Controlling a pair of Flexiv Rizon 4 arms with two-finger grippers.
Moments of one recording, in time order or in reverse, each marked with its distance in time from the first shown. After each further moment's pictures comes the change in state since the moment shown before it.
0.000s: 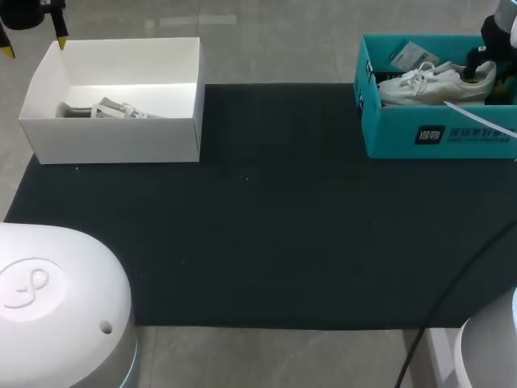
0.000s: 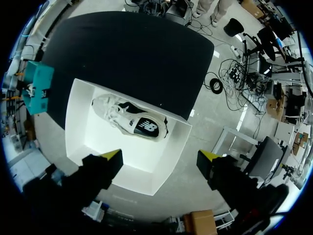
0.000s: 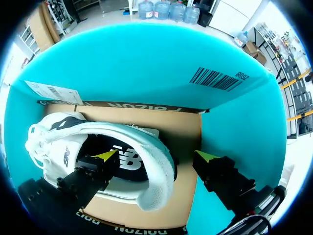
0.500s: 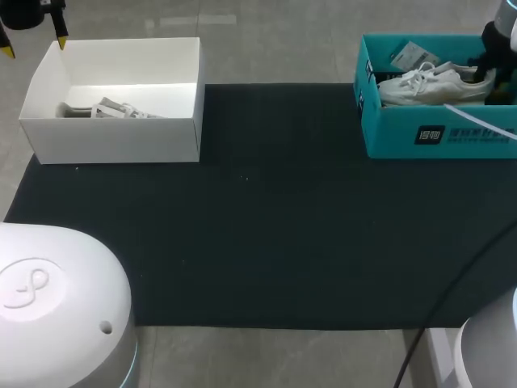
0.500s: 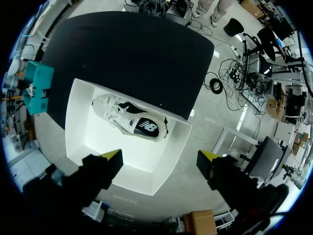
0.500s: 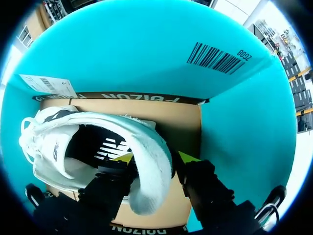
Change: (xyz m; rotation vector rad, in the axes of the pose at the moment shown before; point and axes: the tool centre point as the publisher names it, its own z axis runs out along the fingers) left arm 0.000 0.000 0.000 0.000 0.000 0.000; right arm -0.005 -0.011 0.010 0.024 -0.017 0.012
